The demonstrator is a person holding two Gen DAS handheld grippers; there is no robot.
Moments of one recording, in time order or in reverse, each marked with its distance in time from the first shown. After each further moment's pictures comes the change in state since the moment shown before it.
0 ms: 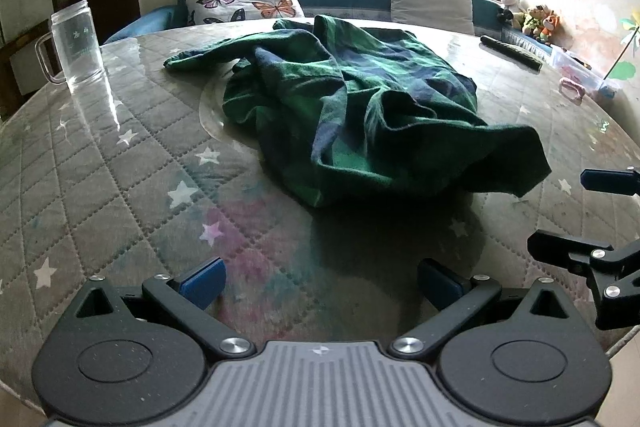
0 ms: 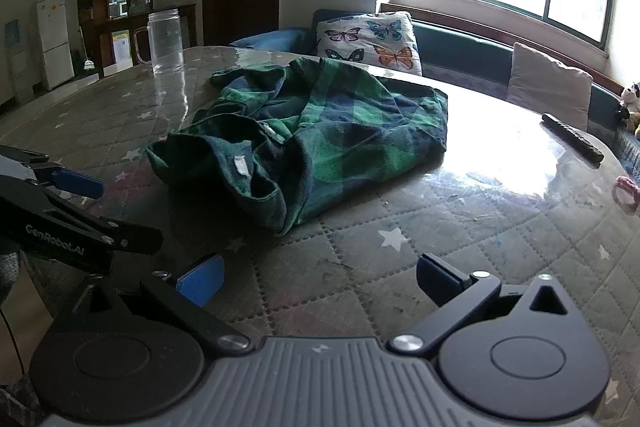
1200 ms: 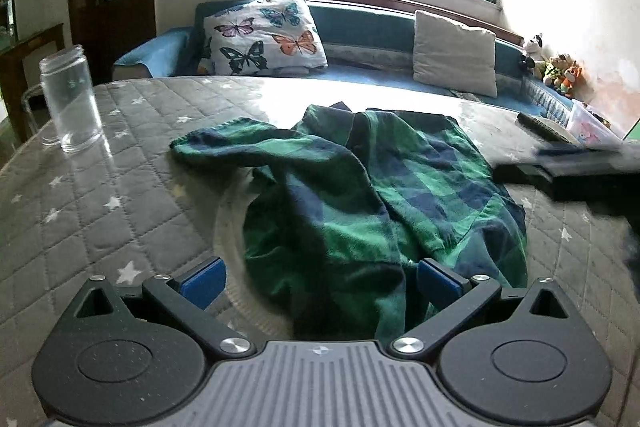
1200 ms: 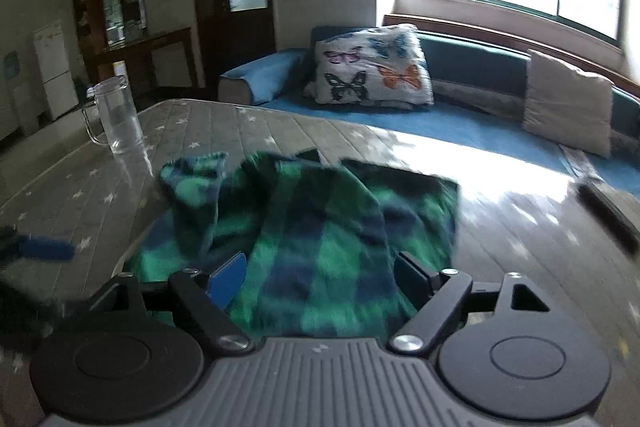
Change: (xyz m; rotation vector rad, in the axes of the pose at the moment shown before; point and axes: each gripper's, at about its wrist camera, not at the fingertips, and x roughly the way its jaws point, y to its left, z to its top) left arm 0.044 0.036 0.114 -0.076 -0.074 0.002; right arm 0.117 -0.063 0.166 0.027 -0.020 0.073
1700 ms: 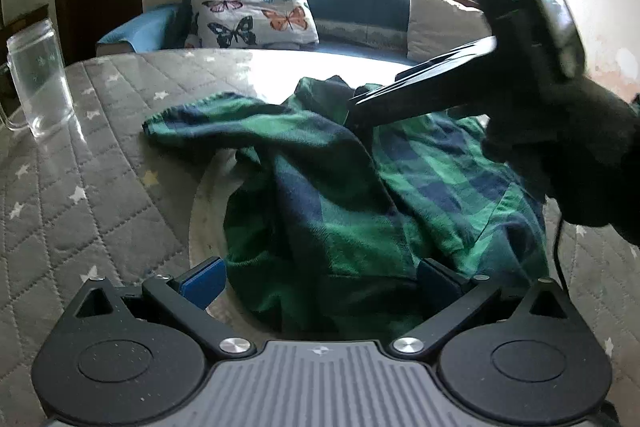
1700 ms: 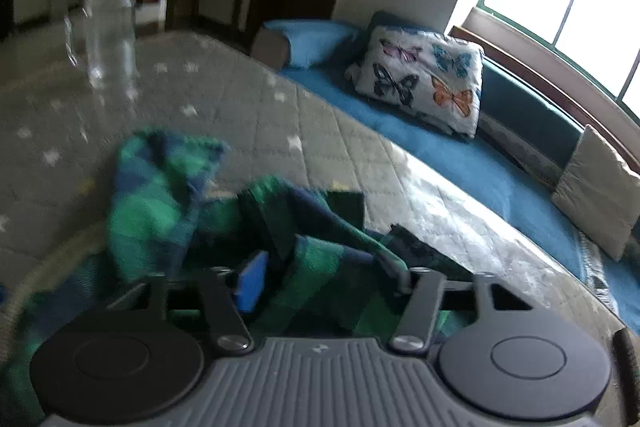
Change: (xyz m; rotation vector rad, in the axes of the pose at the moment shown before) left arm 0.045 0.007 0.002 -0.009 0.079 -0.030; right arm 0.150 0.048 0.050 -0.335 0.102 -0.058
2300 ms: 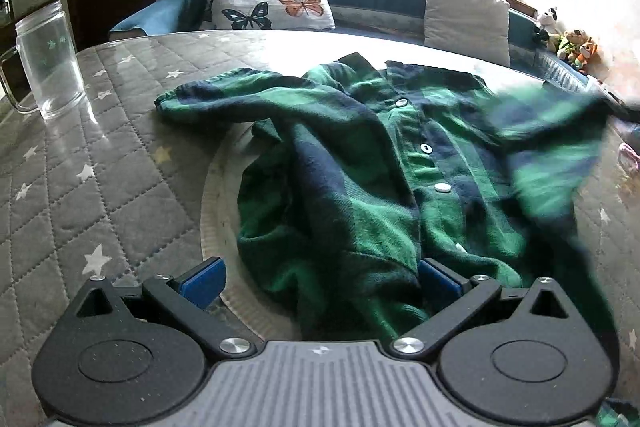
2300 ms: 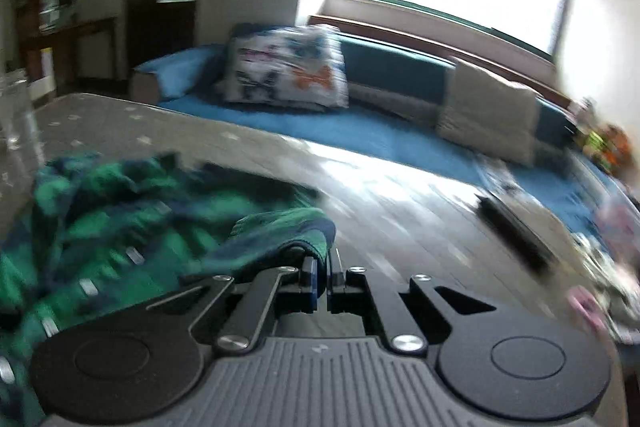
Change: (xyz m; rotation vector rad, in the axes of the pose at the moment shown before) left arm 0.011 0.004 -0.008 -0.008 0.028 0.054; right arm -0.143 -0.115 -0.137 0.359 -0.031 -0.254
